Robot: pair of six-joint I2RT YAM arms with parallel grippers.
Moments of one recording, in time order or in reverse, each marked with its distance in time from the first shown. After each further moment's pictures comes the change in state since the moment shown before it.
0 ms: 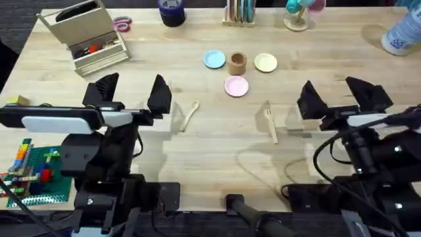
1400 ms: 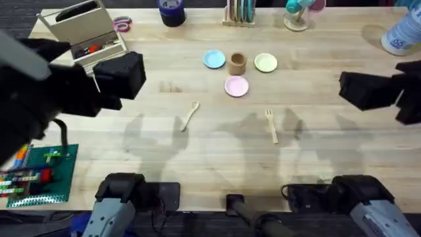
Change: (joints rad) left arm 0.000 0.541 1.028 -0.903 0.032 0.102; right arm 0.000 0.575 0.974 -0.893 -0.008 -0.093
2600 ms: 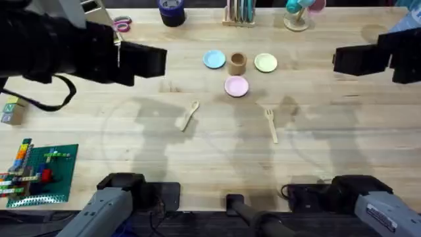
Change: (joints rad) left arm -0.002 0.423 0.277 -0.292 0.175 0.070; right arm 0.000 0.338 0.210 -0.082 0.000 -0.011
